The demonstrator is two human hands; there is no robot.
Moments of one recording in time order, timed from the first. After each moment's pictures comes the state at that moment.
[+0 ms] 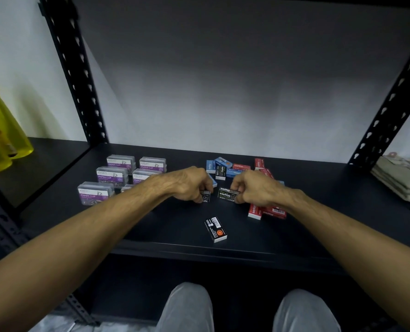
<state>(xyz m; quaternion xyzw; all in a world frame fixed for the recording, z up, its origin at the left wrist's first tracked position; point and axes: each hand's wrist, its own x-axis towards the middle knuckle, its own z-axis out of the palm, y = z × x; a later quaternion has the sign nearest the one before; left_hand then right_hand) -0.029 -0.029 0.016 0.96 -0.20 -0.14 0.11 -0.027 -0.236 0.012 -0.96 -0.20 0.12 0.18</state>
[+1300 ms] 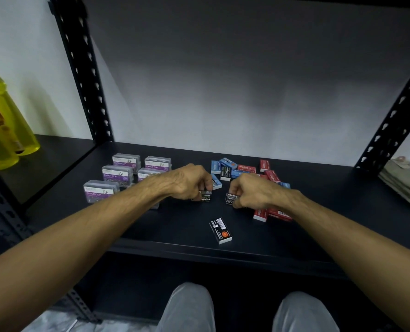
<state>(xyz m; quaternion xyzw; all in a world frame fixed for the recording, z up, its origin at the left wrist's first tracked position) -0.032 -0.014 0.015 0.97 -0.18 -0.10 0.16 -0.033 -0.218 0.017 -0.96 -0.22 0.15 0.13</state>
